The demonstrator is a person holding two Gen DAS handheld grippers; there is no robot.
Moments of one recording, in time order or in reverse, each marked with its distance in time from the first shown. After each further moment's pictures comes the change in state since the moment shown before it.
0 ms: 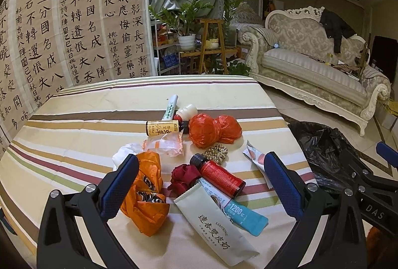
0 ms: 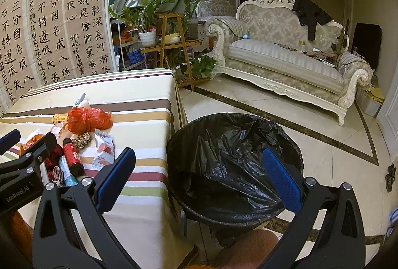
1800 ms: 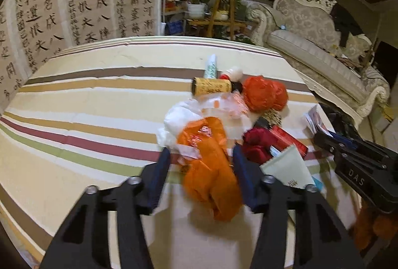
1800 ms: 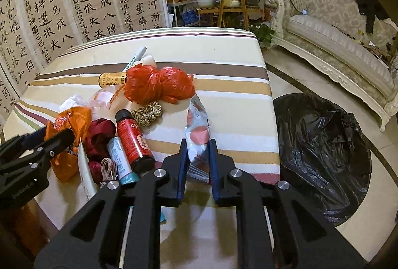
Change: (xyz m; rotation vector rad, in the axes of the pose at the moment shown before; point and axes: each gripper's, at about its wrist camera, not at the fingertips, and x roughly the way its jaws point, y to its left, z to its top) left arm 0.013 0.086 -0.017 -0.085 0.188 -0.077; right arm 0.046 0.090 -0.001 -0.134 0.230 0.273
